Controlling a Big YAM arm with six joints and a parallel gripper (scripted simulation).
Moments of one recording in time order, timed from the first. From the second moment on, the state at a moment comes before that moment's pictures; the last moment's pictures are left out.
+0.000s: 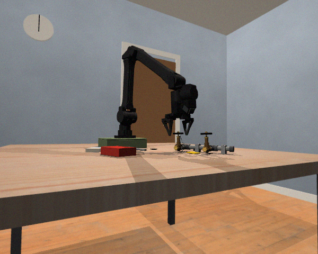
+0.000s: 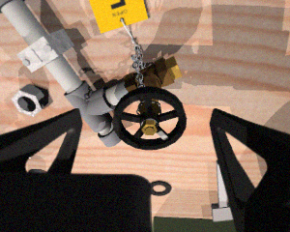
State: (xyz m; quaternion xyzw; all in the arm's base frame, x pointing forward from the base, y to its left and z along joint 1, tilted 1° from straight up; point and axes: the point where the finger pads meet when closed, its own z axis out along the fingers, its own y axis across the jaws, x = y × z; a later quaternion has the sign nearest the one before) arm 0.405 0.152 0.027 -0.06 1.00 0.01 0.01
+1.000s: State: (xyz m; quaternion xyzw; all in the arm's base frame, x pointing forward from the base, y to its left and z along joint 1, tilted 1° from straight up) arm 0.406 0.149 0.027 0.62 0.78 0.01 0.01
